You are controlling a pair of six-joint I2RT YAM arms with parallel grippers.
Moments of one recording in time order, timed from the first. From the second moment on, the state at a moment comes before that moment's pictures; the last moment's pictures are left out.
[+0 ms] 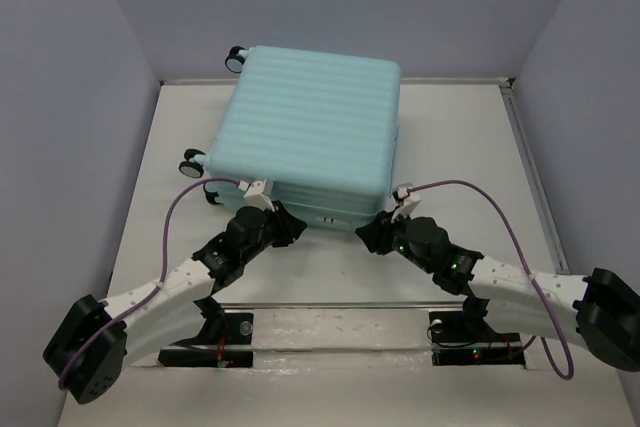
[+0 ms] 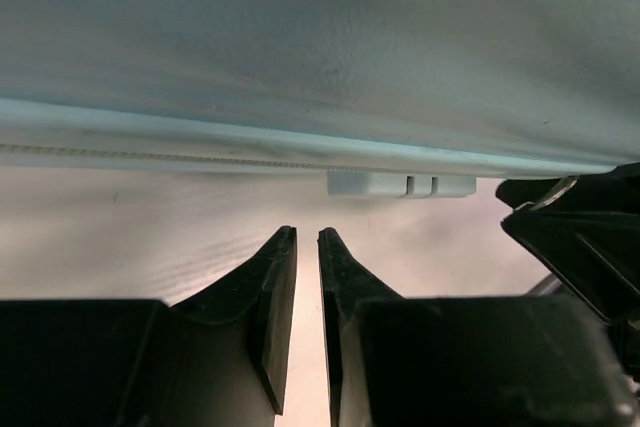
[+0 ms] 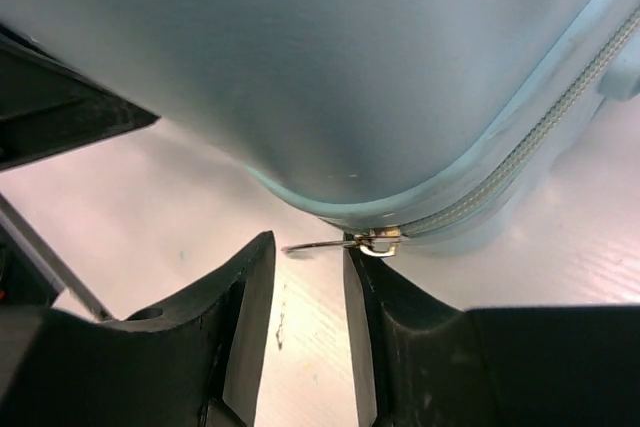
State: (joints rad) left arm -0.71 0.85 0.29 0.14 -0.05 -0.80; right arm 0.94 0.99 0.31 0.34 0.21 0.56
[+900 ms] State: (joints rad) left arm -0.82 1.17 0.35 0.48 -0.10 -0.82; right arm 0.94 0.90 0.32 0.20 0.47 0.62
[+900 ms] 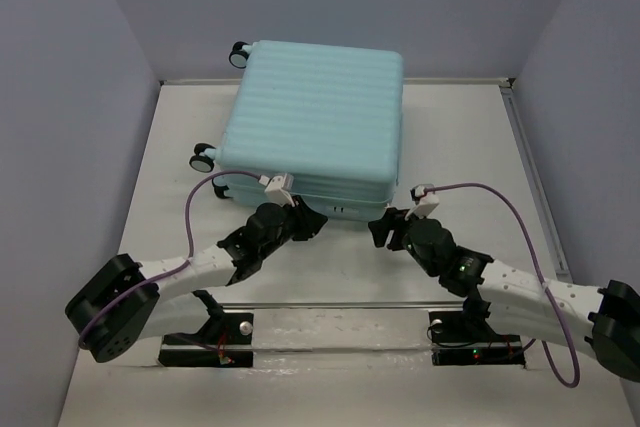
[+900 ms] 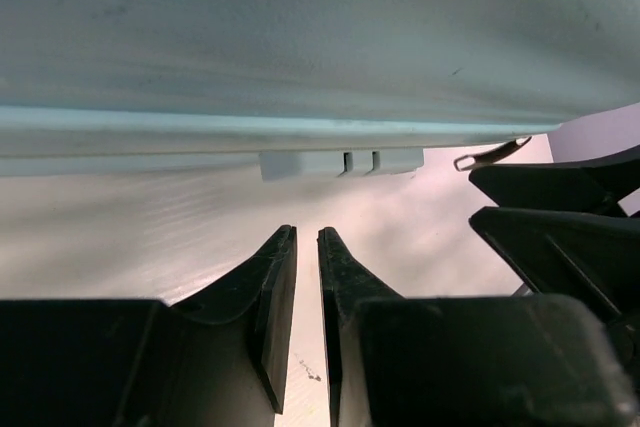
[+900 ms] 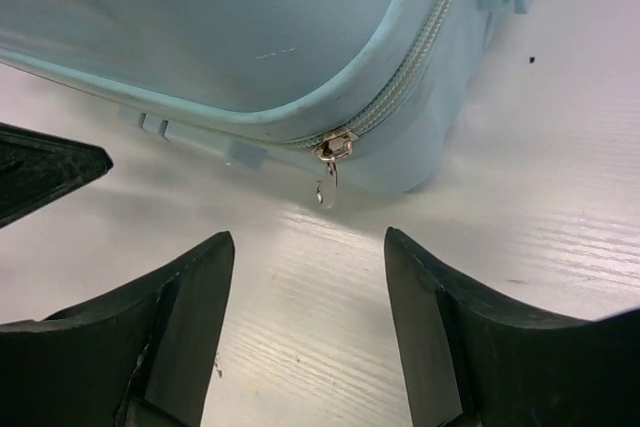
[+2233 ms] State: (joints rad) left arm -0.84 1.23 0.36 0.48 -0.20 -0.83; right arm 0.84 0.99 0.35 0.31 0.36 0.39
